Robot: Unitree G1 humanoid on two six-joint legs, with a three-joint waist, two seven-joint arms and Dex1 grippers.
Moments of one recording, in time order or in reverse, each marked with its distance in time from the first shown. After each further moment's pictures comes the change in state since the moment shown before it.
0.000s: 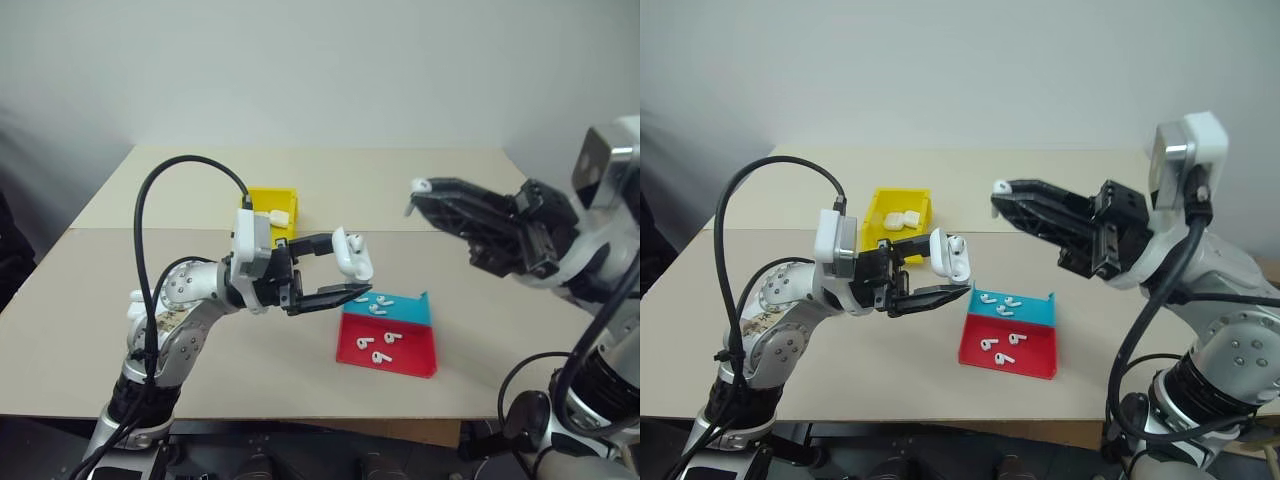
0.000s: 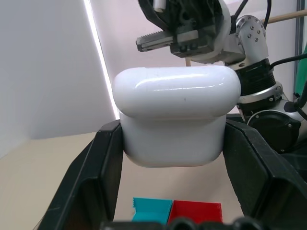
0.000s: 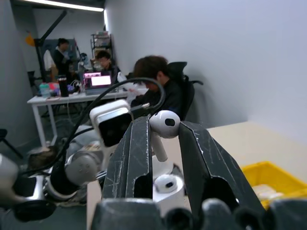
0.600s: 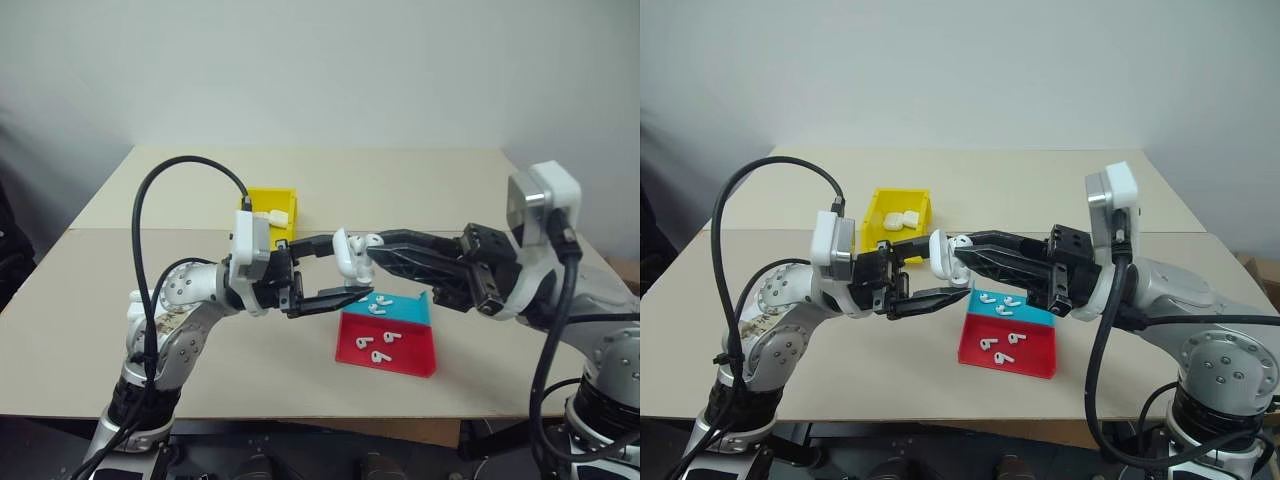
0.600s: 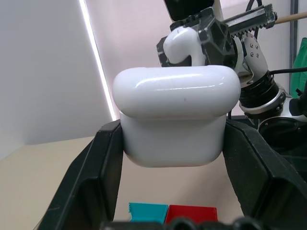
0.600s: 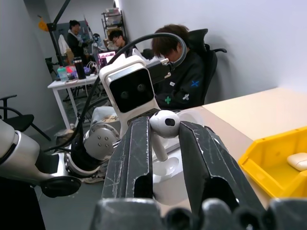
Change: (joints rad) left arm 0.013 -0.002 0.007 -0.021 -0.003 0.006 -0.006; right arm 0.153 -0.127 0.241 -0.006 0.138 -0.208 -0.119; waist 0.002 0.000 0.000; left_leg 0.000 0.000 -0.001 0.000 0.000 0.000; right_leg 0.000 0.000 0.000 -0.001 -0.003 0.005
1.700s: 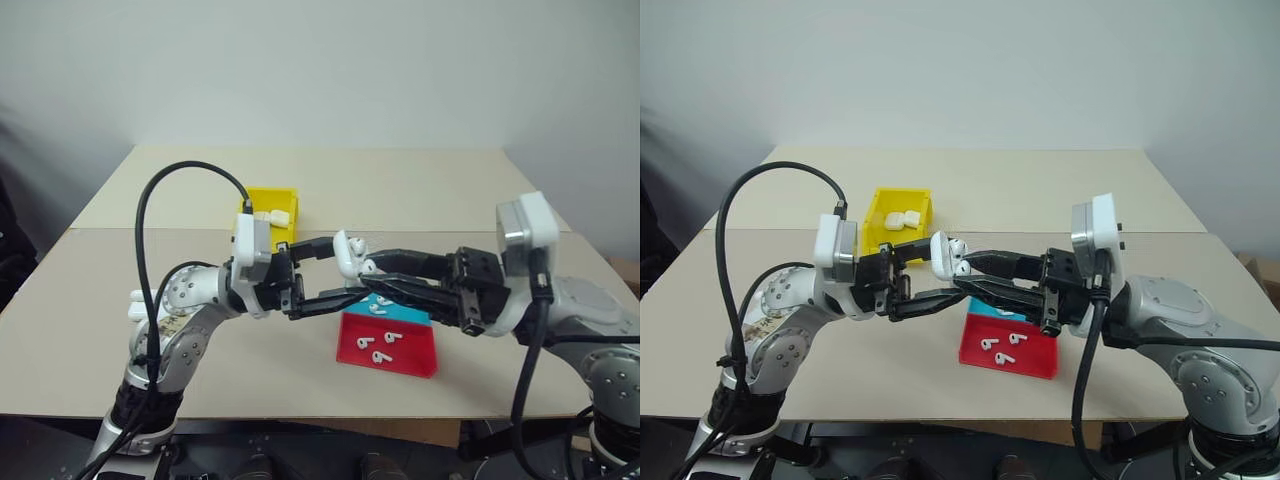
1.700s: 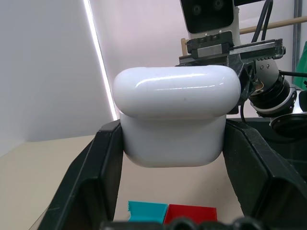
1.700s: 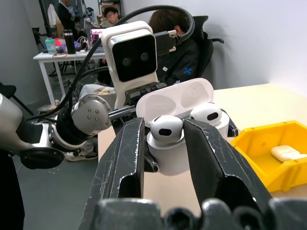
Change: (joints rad) left arm 0.011 -0.013 -0.001 0.001 0.004 0.001 0.007; right arm 0.128 -0.140 0.133 -0.043 -0.142 -0.262 0.091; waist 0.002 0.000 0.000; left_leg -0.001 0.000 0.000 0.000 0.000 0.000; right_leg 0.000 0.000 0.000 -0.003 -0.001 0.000
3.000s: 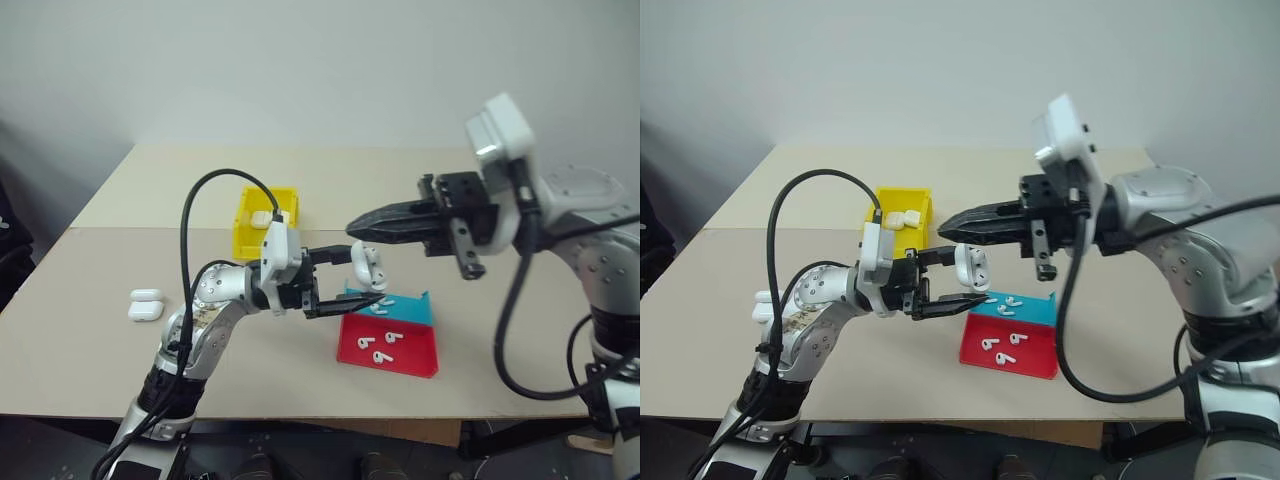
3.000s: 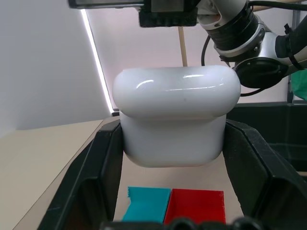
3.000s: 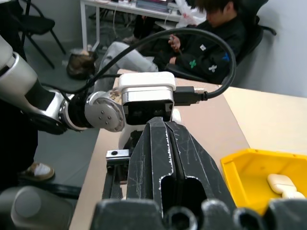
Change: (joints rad) left arm -0.075 -0.072 -0.093 0.174 0.155 -0.088 -0.058; right arm -0.583 -0.088 0.308 0.383 -0.250 -0.005 0.376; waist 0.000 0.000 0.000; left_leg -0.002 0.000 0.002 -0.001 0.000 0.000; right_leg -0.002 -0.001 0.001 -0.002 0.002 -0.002
